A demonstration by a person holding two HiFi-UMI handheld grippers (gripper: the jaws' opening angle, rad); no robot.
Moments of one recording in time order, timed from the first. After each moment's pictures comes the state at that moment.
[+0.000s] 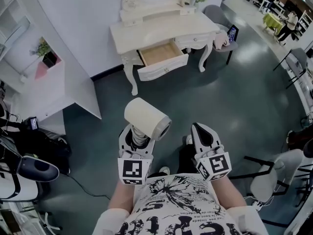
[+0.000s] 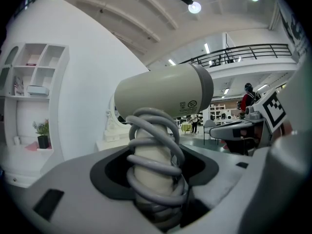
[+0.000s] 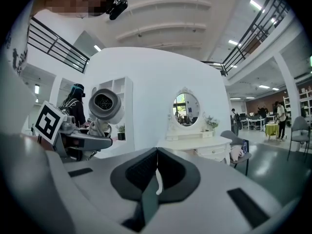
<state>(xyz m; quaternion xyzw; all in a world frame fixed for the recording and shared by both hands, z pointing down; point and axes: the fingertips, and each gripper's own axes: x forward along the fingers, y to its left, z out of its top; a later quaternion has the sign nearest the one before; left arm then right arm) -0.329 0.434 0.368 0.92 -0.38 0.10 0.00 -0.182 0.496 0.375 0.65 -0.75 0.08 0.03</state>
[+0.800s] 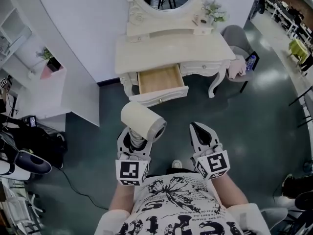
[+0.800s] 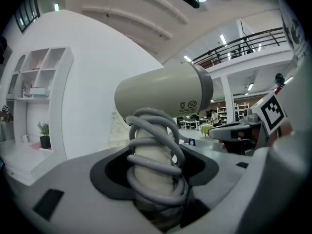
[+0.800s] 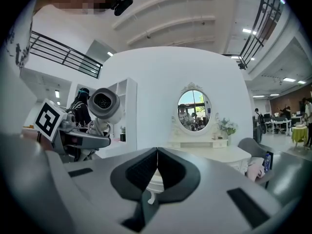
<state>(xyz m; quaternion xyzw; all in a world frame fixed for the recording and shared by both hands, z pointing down) -0.150 0.266 0.366 0.87 -0.49 0.09 0.02 0.011 0.286 0.373 0.55 -0.83 0.05 0.04</state>
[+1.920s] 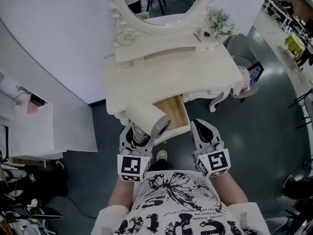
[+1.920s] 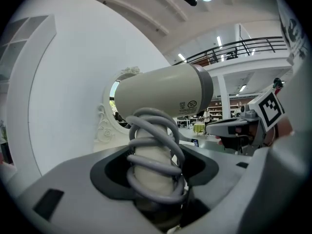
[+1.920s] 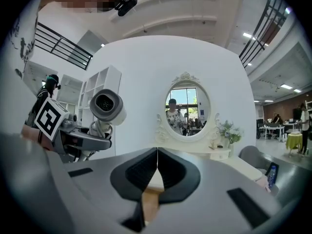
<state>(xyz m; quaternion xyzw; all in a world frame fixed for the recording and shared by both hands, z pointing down) -0.125 -0.048 0.377 0.90 -0.42 0.11 0.02 0.027 -0.010 0.370 0.60 -0.80 0.04 0.05</state>
